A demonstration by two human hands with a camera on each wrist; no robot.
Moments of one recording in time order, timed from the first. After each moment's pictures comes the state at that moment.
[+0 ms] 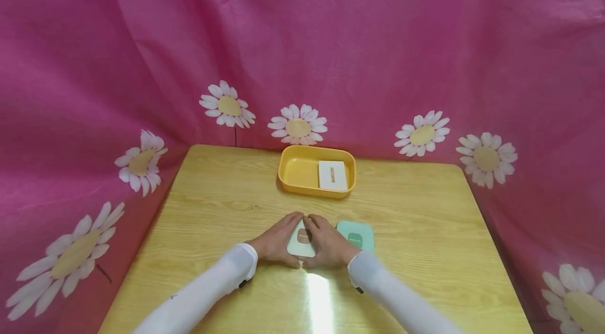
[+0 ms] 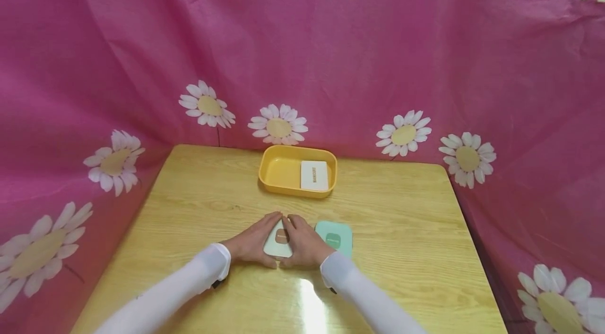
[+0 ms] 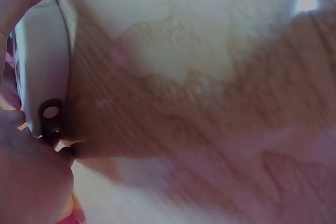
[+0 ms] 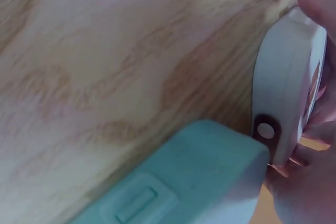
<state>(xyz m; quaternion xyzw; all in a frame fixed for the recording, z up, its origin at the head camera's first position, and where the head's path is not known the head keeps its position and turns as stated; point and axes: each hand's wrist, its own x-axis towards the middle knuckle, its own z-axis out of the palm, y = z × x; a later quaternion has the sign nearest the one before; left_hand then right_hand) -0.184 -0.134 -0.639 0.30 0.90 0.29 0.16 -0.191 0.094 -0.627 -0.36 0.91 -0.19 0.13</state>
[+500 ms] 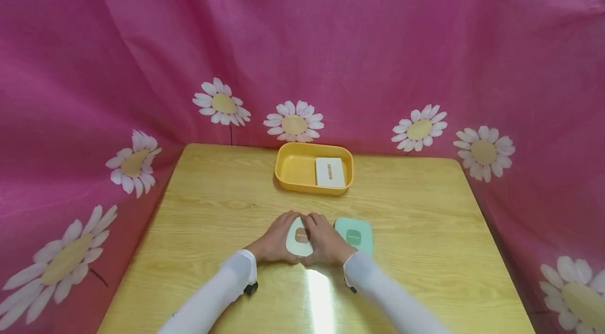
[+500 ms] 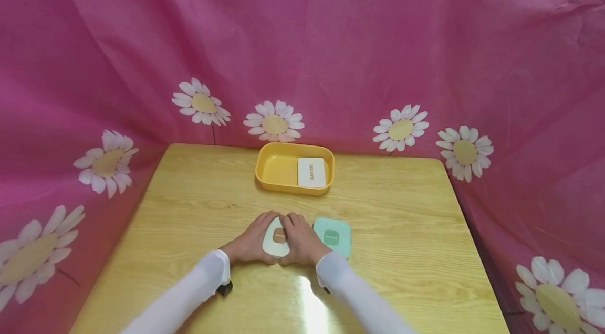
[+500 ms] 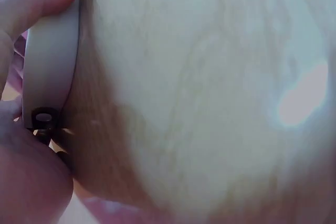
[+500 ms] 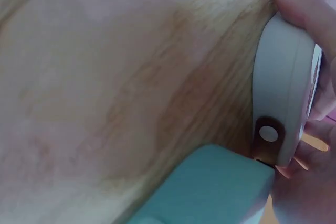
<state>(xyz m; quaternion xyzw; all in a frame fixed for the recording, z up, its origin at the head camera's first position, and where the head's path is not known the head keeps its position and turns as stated) -0.185 -0.129 -0.657 0.26 0.89 0.35 0.15 -0.189 0.088 -0.634 -0.34 0.91 -0.20 0.09</state>
